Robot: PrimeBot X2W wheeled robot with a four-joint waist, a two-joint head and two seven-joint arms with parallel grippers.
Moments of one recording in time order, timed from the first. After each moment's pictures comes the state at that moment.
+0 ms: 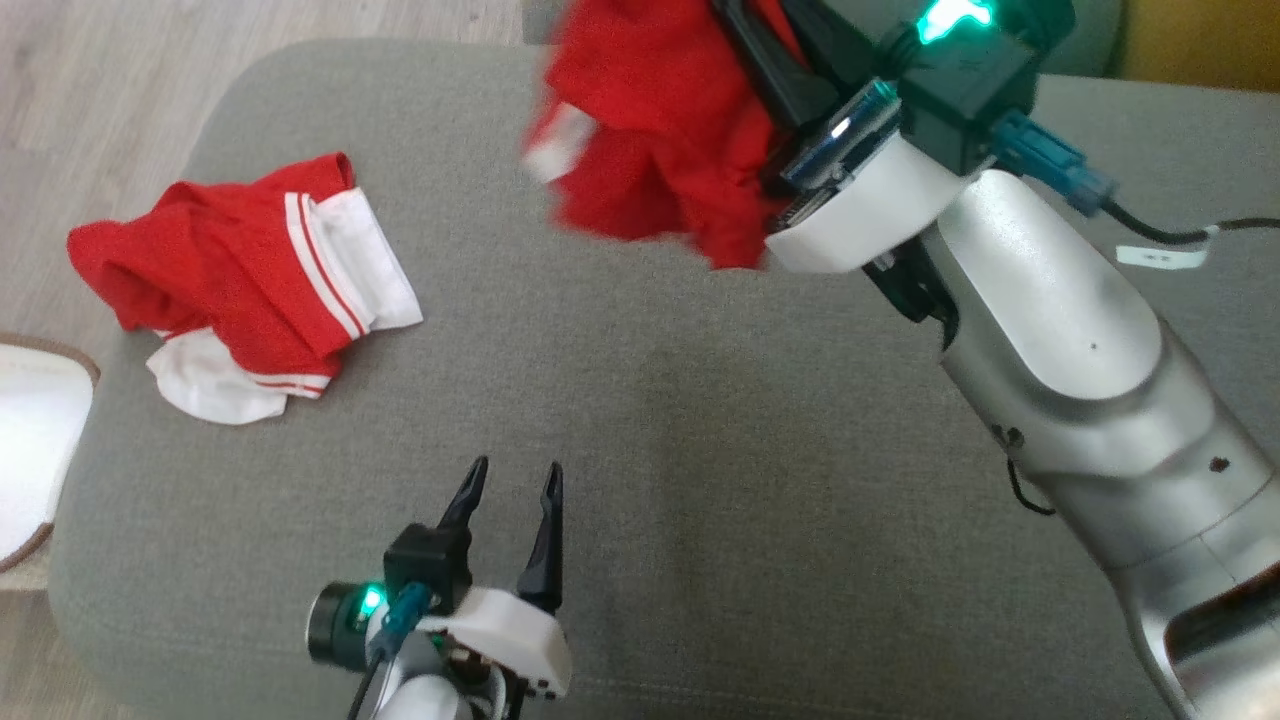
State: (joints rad) left arm -0.08 0.05 -0.47 0.30 -0.24 0.18 -0.25; right arm -0.93 -0.17 0.69 0.47 0.26 0.13 -0.25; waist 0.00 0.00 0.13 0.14
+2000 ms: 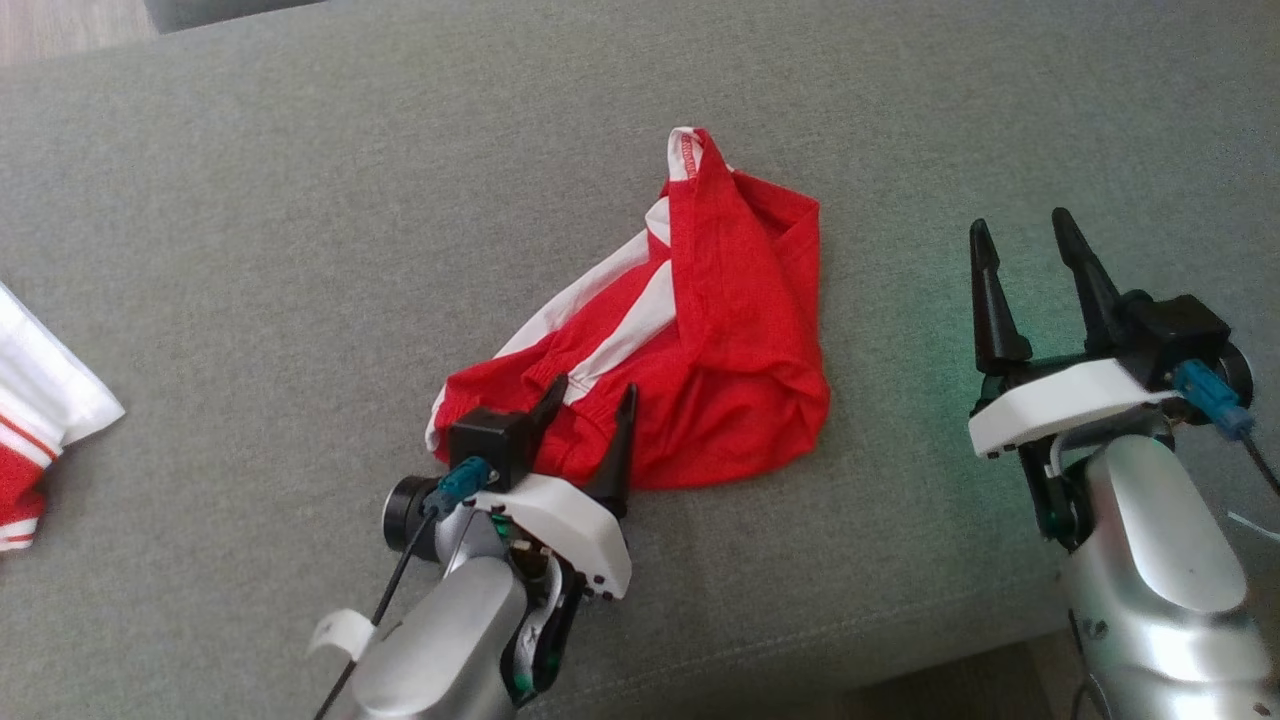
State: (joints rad) left arm -0.37 0.05 -0.72 0.50 -0.55 0.18 -0.25; right arm -0.42 -0.11 0.06 0.53 0.12 0.13 -0.26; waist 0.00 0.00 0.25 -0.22
